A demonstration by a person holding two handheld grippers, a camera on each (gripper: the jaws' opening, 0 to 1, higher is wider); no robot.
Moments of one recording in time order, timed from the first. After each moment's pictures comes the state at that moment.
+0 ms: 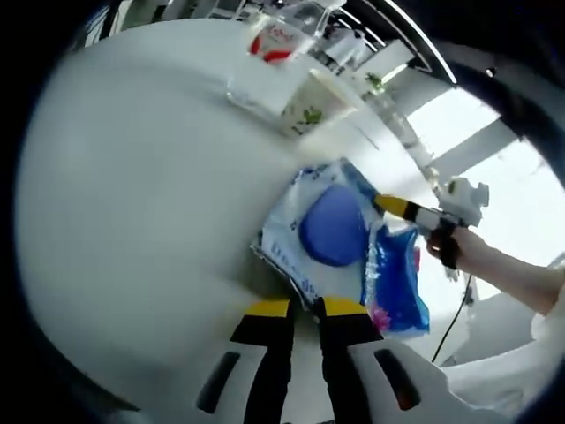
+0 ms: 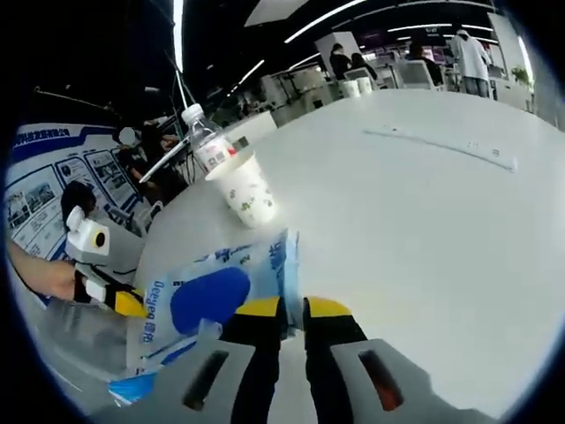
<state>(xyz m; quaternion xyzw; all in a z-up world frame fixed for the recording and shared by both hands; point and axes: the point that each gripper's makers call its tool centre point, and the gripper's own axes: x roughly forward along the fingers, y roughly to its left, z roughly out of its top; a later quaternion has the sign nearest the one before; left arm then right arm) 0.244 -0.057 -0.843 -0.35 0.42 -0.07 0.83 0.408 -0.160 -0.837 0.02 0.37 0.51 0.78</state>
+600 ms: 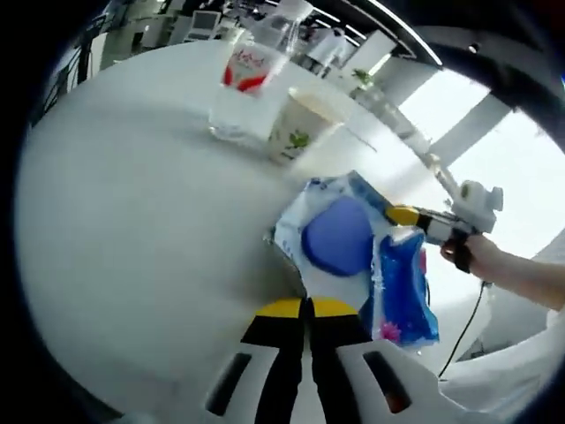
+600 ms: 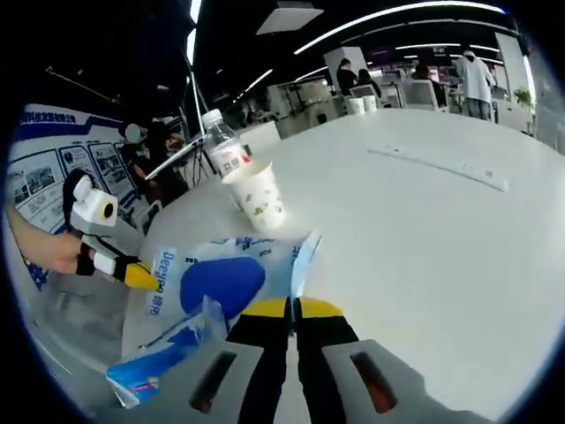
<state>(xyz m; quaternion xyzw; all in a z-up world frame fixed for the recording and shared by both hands) 0.268 -0.044 -0.825 -0.26 0.42 -0.08 0.87 0.396 -0.174 -0.819 0.00 0.32 0.50 0.80</state>
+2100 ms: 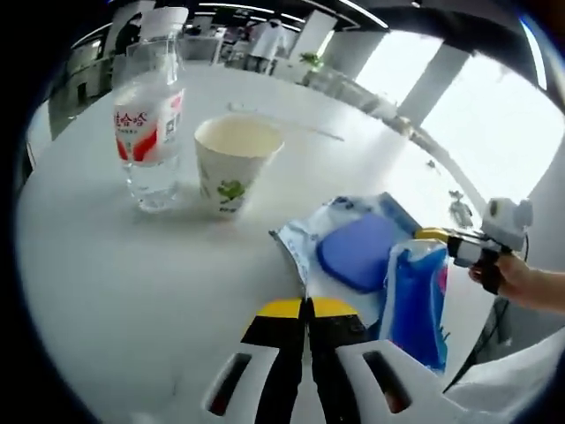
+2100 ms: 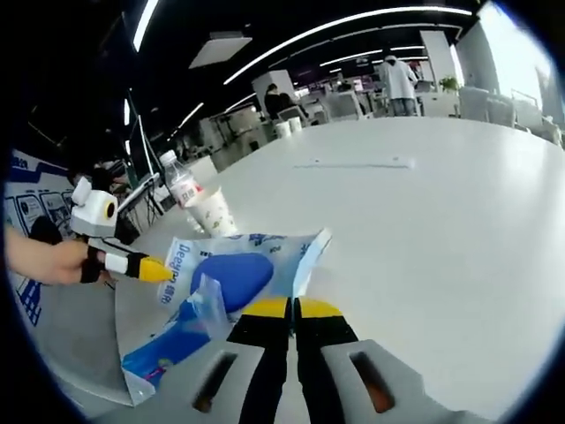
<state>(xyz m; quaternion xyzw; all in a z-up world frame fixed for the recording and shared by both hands) 0.331 -0.068 -0.820 -0.15 0.42 -0.17 0.88 0.381 -0.247 -0.808 0.06 0.31 0.35 0.88</state>
